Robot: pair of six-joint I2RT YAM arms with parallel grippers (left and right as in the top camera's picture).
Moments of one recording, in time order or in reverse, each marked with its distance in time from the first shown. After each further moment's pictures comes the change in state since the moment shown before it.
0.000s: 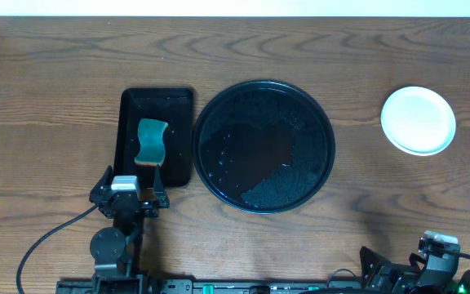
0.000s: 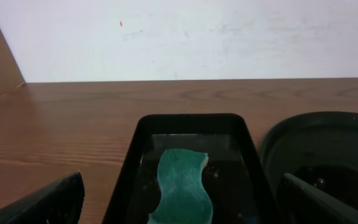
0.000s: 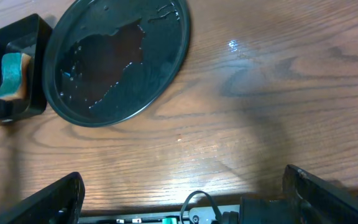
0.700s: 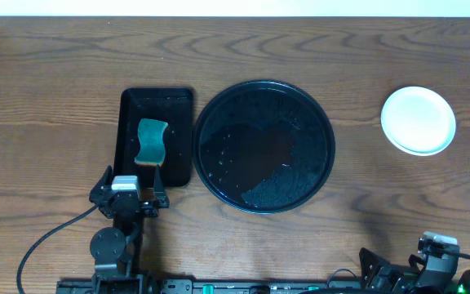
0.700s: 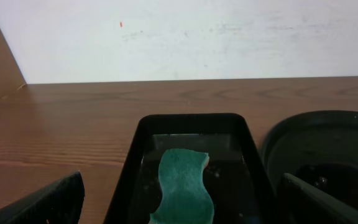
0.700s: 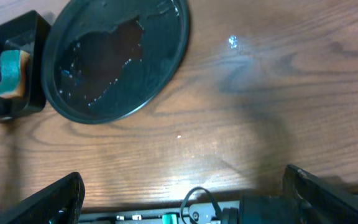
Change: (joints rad) left arm 0.000 0.000 0.000 0.000 0.000 0.008; right arm 0.001 0.000 0.000 -0.014 0.002 0.000
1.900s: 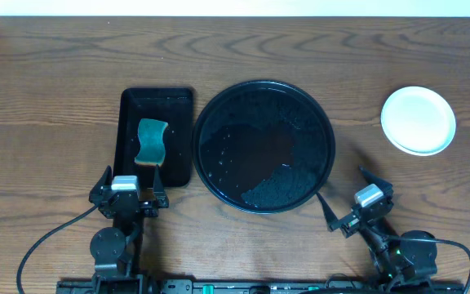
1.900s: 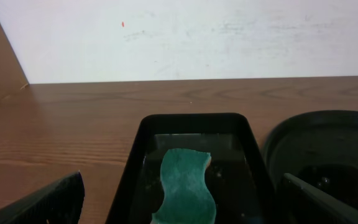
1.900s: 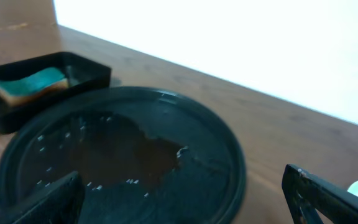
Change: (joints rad) left arm 0.001 0.000 0.000 0.000 -0.007 0.003; right arm 0.402 -0.286 -0.977 1.427 -0.019 -0.297
